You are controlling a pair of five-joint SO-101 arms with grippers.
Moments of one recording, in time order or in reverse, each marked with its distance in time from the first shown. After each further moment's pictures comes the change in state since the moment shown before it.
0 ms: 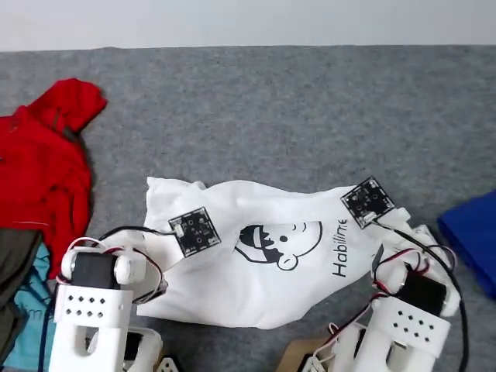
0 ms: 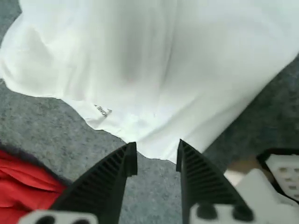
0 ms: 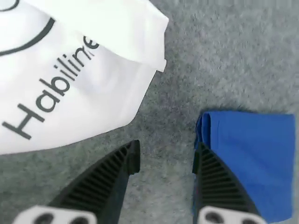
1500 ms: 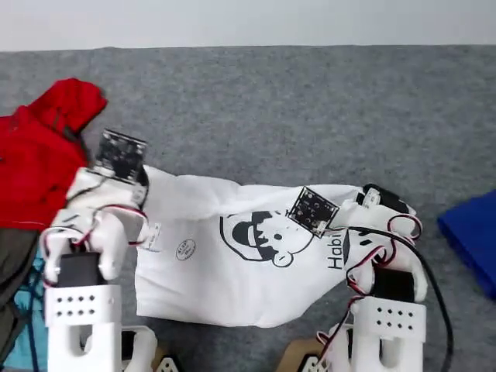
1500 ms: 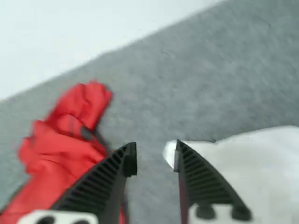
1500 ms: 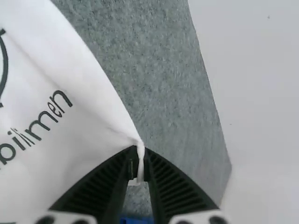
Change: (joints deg) left arm -10.7 -1.2 -1.2 -45.1 33.1; right arm -15.5 0.5 5.5 -27.6 16.5
